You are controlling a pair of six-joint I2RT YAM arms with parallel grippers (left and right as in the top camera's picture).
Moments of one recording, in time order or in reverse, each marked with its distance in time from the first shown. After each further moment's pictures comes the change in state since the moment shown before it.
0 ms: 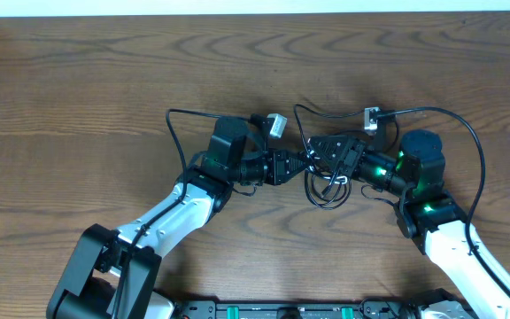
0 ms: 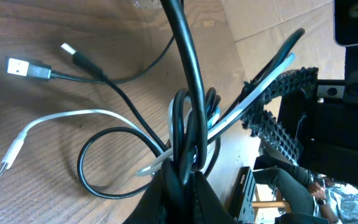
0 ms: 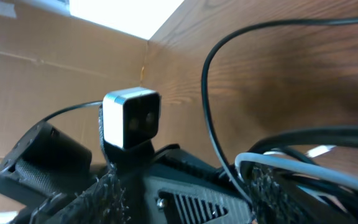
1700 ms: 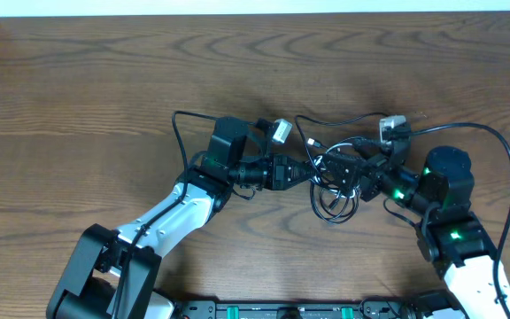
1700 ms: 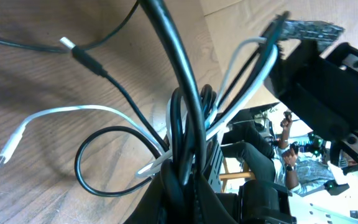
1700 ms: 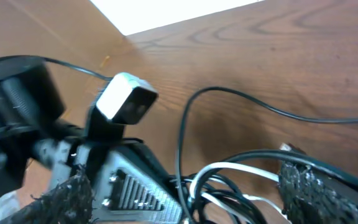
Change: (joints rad) left arm -0.001 0.000 0.000 -0.003 0.169 -0.041; right arm -0.061 -0.259 0.001 -0.278 0.070 -0.568
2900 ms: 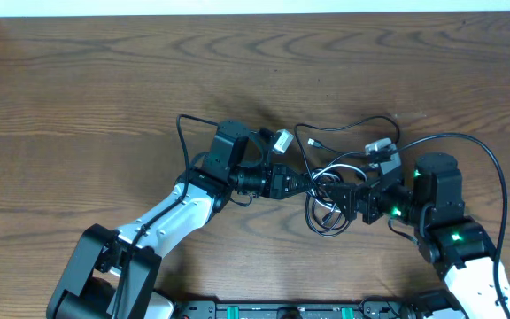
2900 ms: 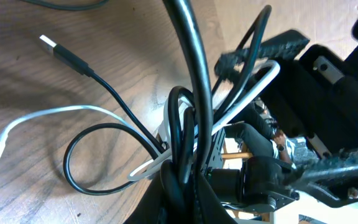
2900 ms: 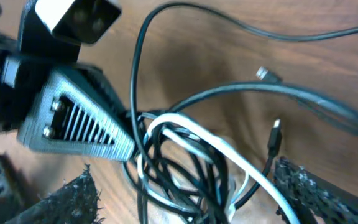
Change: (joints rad) left arm 0.000 0.000 0.000 -0.141 0.049 0.098; right arm 0.000 -0.008 0.000 -0.345 0.017 -0.261
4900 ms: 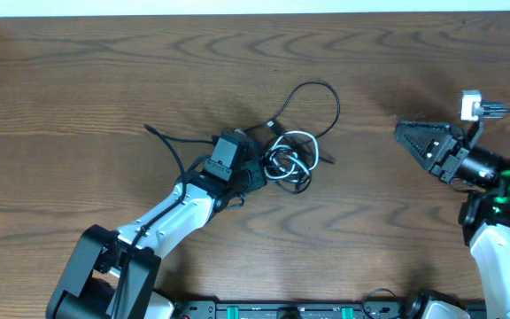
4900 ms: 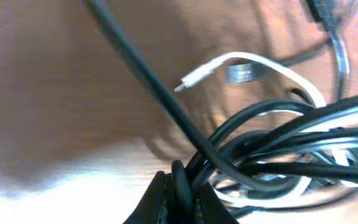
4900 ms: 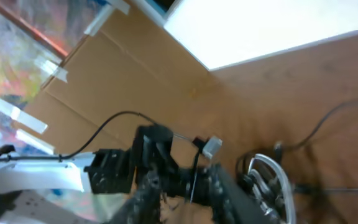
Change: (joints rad) left arm -0.004 -0.003 0.004 -0.269 -0.802 -0.195; right arm -0.534 0.263 -0.010 1.131 -0.819 0.853
